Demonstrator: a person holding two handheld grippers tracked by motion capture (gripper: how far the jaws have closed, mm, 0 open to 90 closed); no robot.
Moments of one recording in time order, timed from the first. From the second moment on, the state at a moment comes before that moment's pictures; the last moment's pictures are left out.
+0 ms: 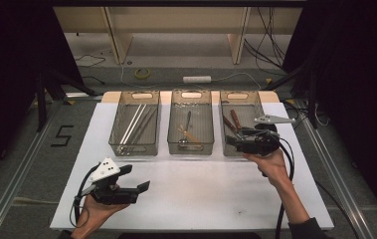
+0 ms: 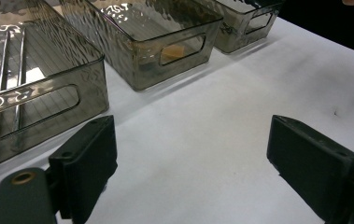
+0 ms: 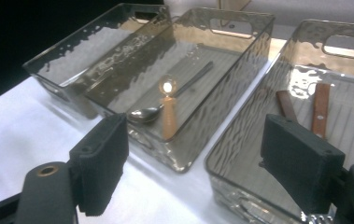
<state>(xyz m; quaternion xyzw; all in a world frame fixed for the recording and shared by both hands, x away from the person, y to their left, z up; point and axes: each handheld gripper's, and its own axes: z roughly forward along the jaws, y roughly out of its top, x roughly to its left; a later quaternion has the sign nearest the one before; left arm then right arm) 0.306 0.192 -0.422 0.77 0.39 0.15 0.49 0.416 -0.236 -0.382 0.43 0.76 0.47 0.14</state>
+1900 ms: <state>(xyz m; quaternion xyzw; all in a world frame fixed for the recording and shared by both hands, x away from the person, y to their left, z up) 0.303 0.192 -0.421 0.77 0.38 0.14 0.50 0.315 -0.241 -0.424 0.37 0.76 0.51 0.14</state>
